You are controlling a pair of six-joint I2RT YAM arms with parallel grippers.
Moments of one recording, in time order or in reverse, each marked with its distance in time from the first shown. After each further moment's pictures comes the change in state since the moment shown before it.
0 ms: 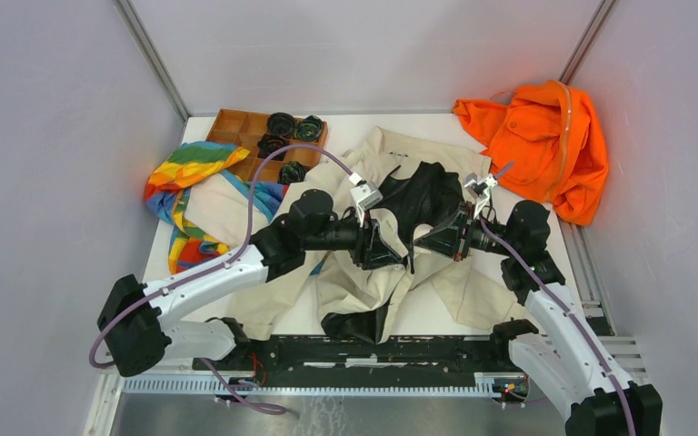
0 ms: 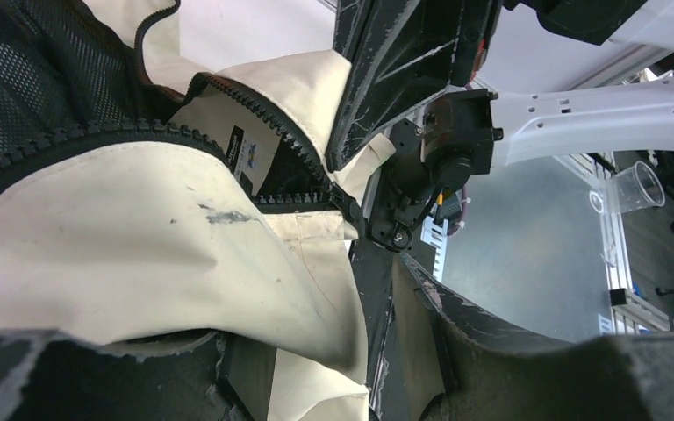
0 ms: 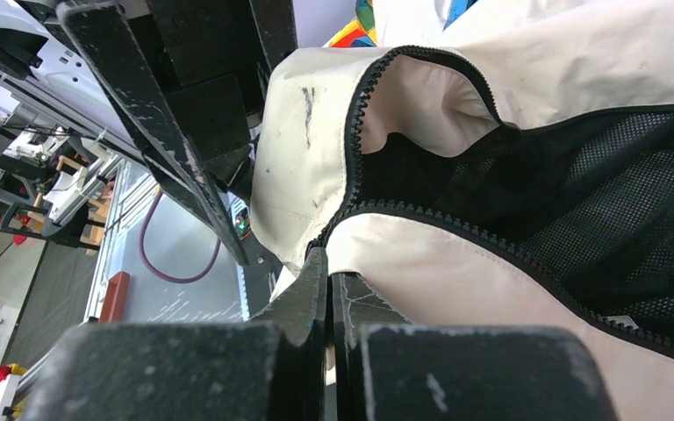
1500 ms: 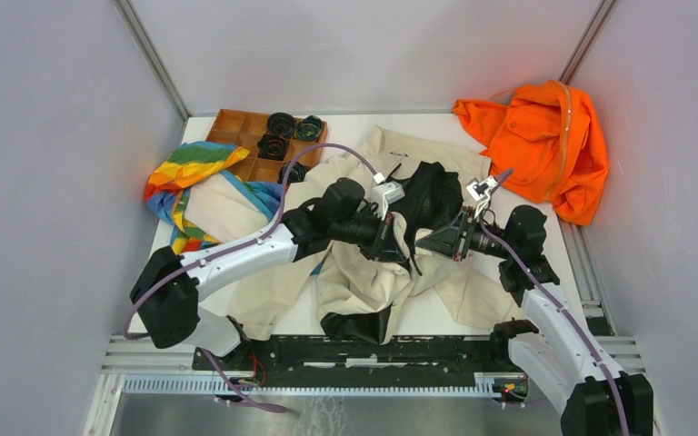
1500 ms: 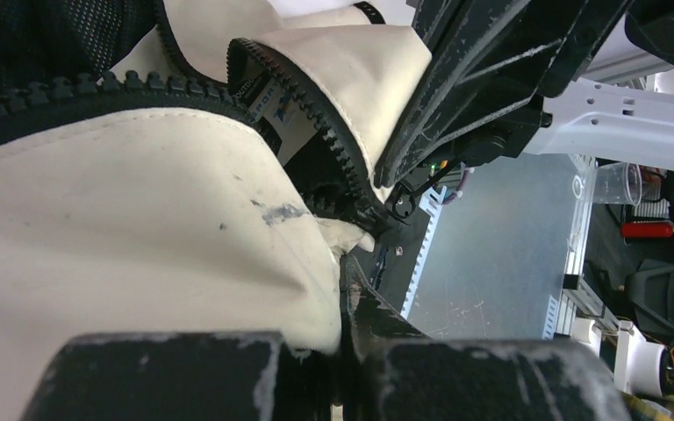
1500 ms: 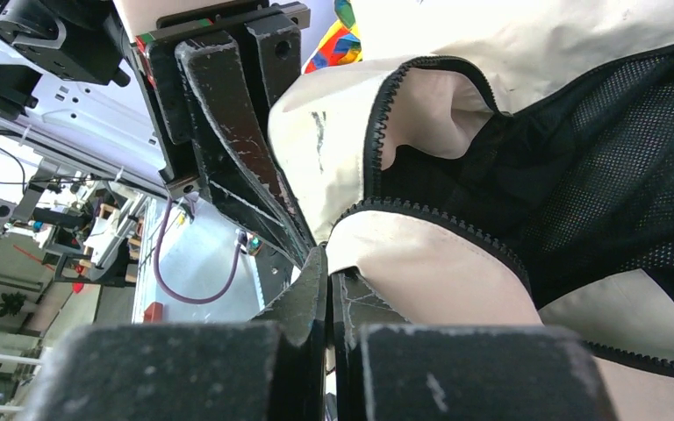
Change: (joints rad) left arm 0.000 0.225 0.174 -0.224 0.029 -0.077; right arm -0.049 0.035 -0.089 0.090 0.026 0.137
